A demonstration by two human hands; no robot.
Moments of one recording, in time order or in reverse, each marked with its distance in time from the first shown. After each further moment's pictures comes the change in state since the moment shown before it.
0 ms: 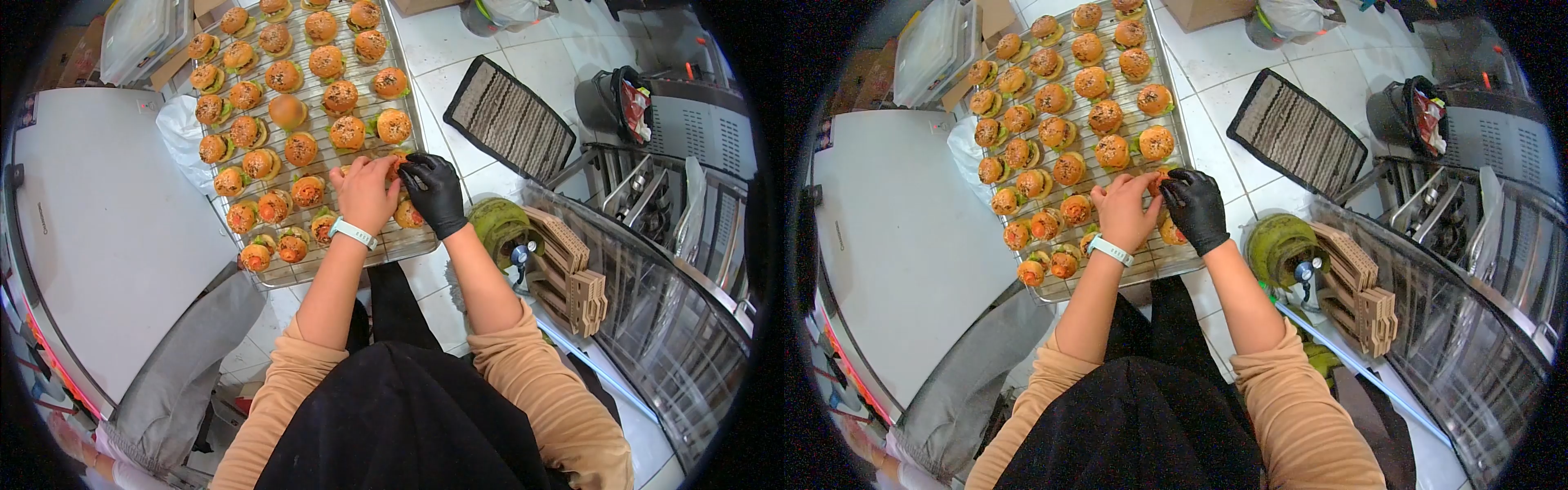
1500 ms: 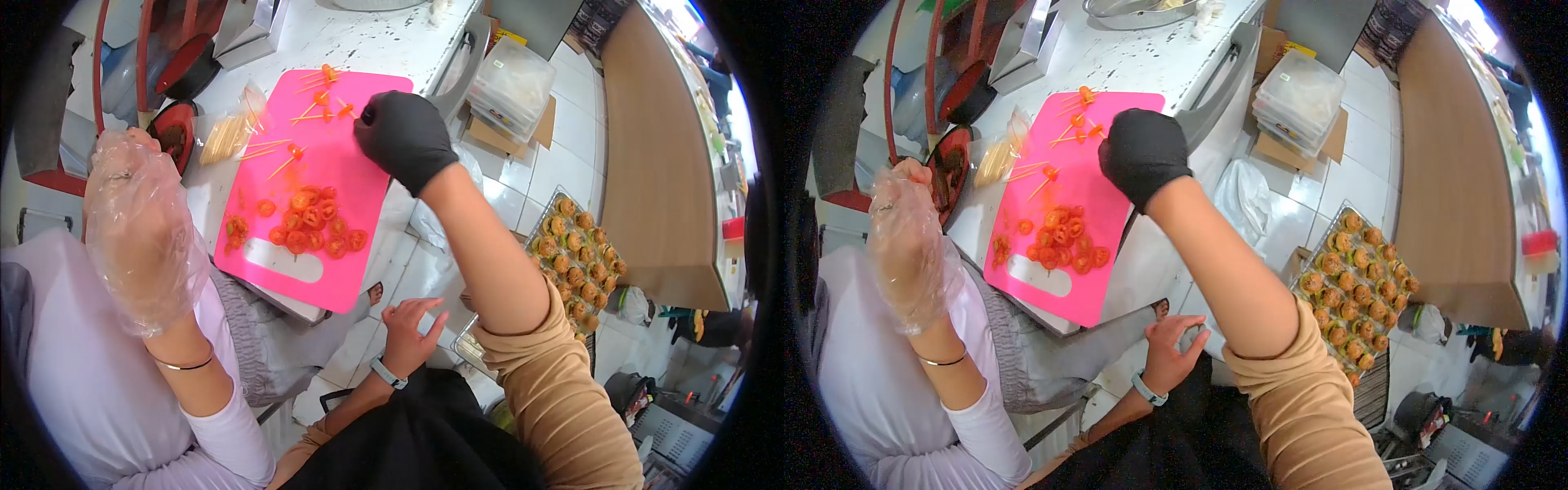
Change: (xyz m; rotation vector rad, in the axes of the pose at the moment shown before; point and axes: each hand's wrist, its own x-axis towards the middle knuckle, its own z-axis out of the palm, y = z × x) left_hand -0.286 -0.205 -0.329 -0.356 0.738 -0.574; right_hand 0.164 -0.727 0.211 0.092 -0.550 -0.730
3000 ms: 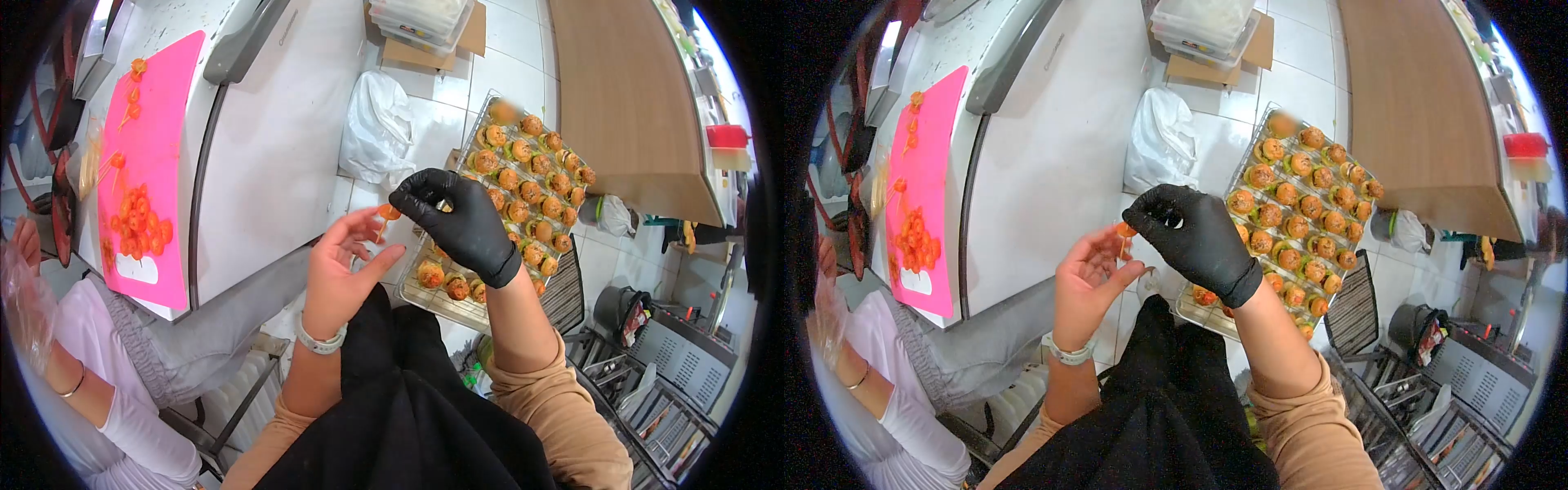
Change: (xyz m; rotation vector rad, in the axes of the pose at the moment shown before) left_hand 0.053 0.072 0.047 -0.728 -0.156 -0.301; right_hand -0.229 0.147 -0.076 0.648 -0.057 0.425
